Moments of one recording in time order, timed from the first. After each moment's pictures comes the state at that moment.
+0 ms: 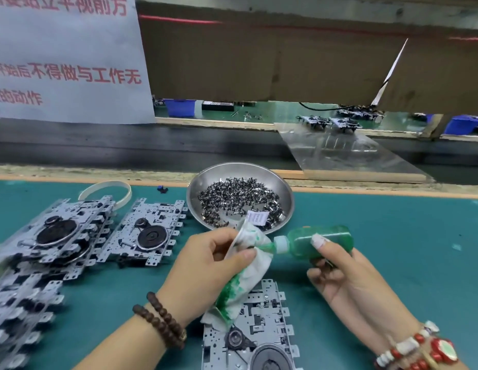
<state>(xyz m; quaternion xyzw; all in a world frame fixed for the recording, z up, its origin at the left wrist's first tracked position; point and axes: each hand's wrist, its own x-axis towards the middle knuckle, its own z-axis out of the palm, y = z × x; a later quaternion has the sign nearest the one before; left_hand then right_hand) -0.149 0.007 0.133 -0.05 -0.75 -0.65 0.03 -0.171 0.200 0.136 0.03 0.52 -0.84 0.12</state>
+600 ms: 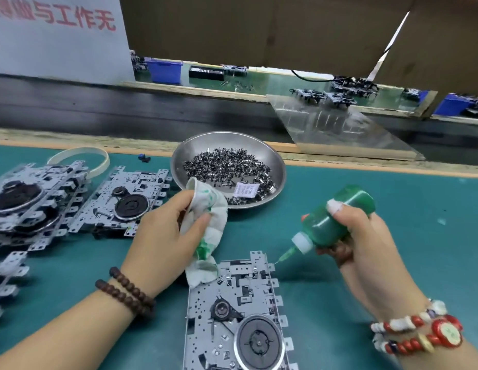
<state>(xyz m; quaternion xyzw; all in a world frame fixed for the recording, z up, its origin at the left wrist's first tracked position) -0.155 -0.014 0.112 -0.04 -0.89 -0.41 0.22 -0.172 0.210 0.138 -0.03 0.64 -0.77 -0.01</state>
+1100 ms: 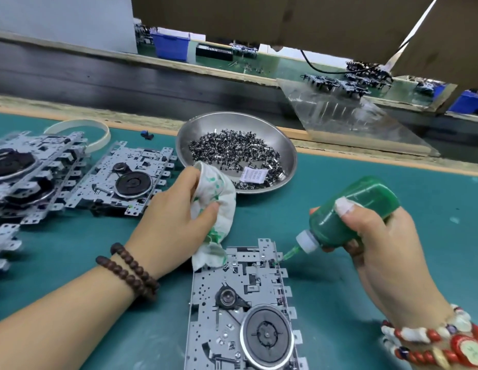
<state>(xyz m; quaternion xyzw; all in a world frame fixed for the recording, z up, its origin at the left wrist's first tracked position) -0.160 -0.013 0.109 -0.02 -0.88 -0.46 0.16 -0.167 0.209 0.138 -0.10 0.74 -0.67 -0.07</state>
